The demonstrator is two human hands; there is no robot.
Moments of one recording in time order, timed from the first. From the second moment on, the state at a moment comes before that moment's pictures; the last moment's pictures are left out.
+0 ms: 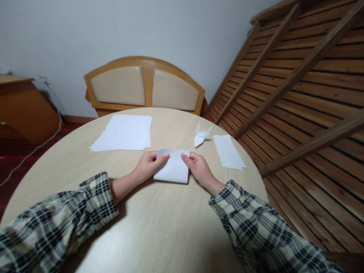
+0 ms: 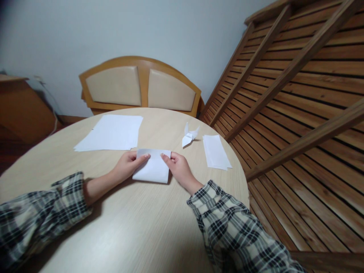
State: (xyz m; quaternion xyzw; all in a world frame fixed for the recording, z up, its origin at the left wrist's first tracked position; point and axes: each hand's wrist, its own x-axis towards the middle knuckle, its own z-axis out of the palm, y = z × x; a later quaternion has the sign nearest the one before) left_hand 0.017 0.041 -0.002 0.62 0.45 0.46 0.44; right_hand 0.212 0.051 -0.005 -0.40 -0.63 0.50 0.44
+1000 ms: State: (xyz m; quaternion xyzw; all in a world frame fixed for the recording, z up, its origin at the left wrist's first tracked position) left_hand 0.012 0.051 -0.008 0.65 0.44 0.34 0.52; right_hand 0.216 0.055 -0.005 -0.47 -0.66 0.31 0.50
